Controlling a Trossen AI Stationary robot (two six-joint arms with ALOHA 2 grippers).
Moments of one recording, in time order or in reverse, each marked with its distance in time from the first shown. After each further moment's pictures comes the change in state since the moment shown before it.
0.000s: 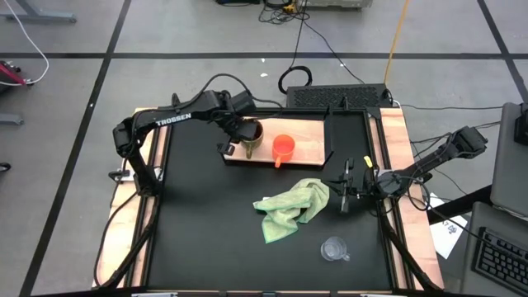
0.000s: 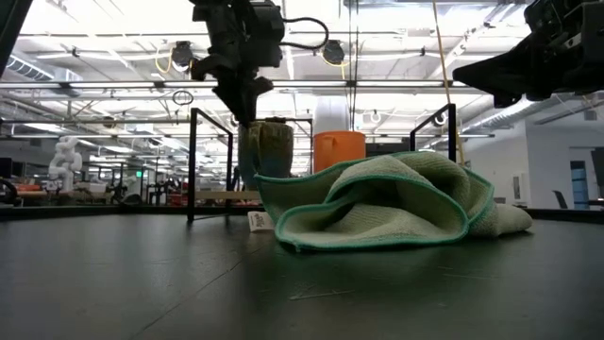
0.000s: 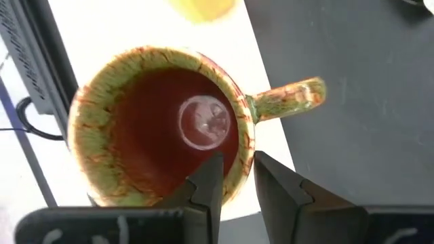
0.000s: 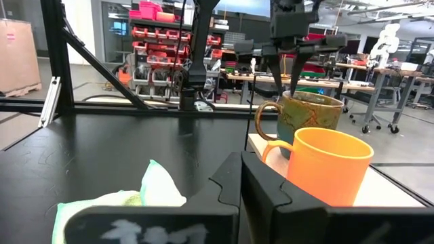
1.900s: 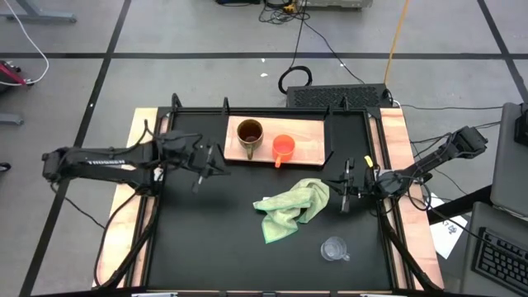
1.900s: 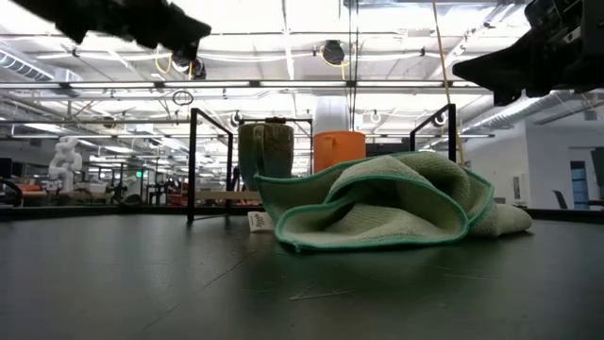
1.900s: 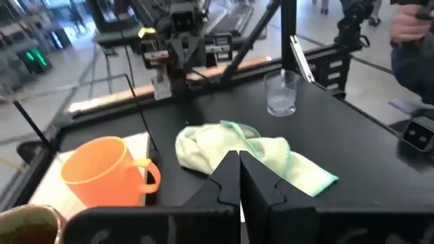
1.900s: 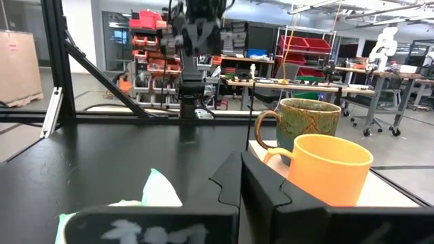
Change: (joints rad) left arm -0.245 -0.886 -1.053 1.165 0.345 -0.525; right arm 0.000 0.000 0.000 0.033 0.000 0.000
